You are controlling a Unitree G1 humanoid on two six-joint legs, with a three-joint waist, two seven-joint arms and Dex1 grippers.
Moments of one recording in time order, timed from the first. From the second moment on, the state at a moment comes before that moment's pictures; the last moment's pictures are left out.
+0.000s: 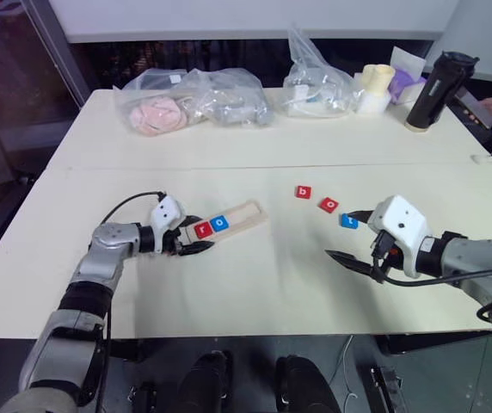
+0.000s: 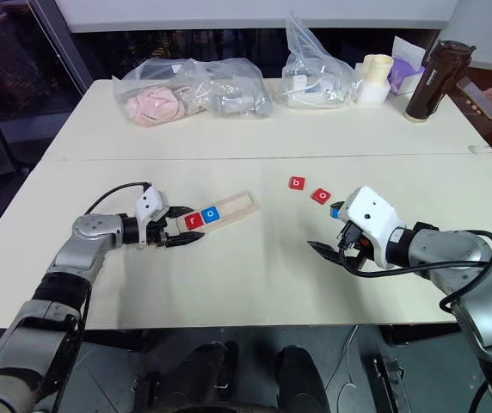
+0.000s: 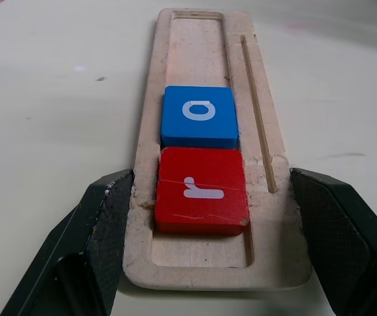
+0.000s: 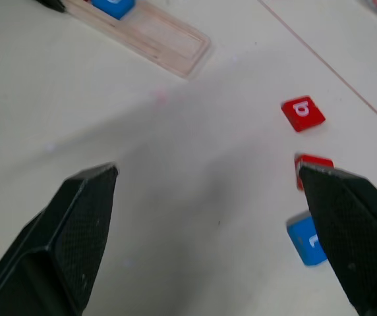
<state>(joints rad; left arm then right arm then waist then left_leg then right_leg) -0.51 0.52 -0.12 0.45 -0.16 0.06 -1.14 -0.11 -0.92 -0.15 -0.59 0.40 0.73 0.75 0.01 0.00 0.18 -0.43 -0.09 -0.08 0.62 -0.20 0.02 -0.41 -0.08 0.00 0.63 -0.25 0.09</state>
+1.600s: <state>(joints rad) -0.35 0.51 -0.34 0.05 -0.14 0.13 -1.19 -0.11 -0.91 -0.13 -0.62 0.40 0.74 0.73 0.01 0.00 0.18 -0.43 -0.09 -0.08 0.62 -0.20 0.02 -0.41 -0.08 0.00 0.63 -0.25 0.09</state>
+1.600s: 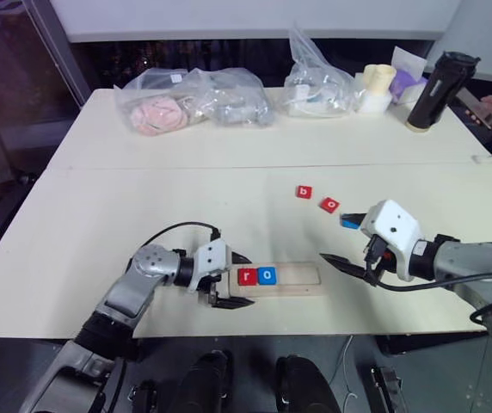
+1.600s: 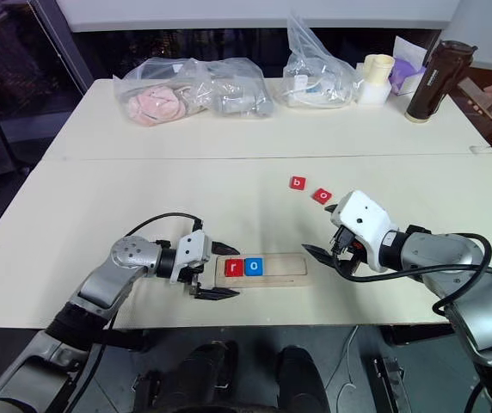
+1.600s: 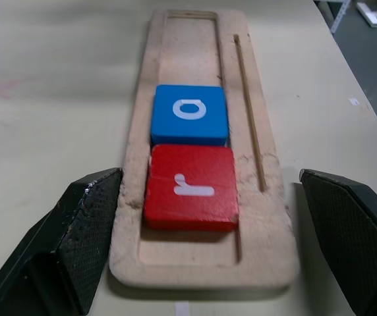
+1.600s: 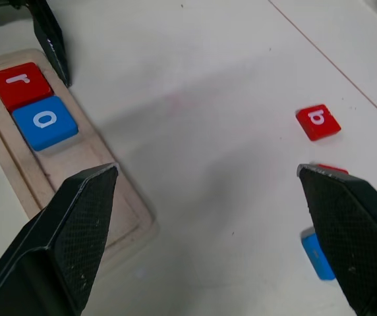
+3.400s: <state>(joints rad) -0.24 0.81 0.03 -0.34 -0.58 0.54 -1.10 -0.83 -0.05 -0.07 0.40 0.09 0.87 -0.07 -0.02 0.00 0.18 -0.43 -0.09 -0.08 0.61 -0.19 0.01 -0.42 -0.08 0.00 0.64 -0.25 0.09</state>
